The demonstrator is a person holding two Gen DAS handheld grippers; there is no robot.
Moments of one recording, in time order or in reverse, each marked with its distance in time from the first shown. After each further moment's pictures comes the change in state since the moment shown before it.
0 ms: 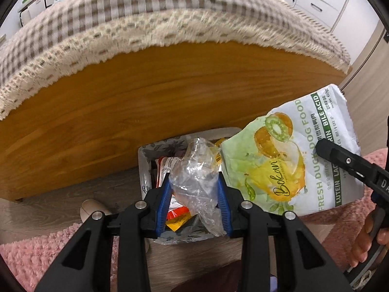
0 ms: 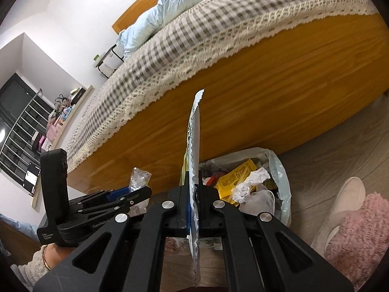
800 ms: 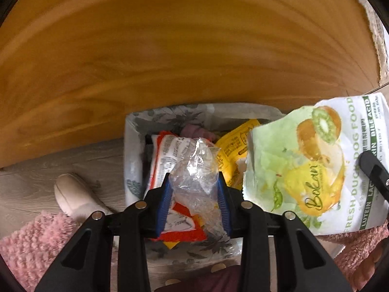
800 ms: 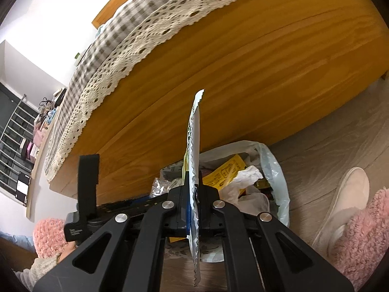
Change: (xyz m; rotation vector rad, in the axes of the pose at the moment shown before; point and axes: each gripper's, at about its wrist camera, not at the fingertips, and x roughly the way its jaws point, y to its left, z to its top) left arm 0.122 0.035 0.007 -0.152 0.218 -0.041; right arm 0.038 -0.029 0.008 0.073 0.054 -0.070
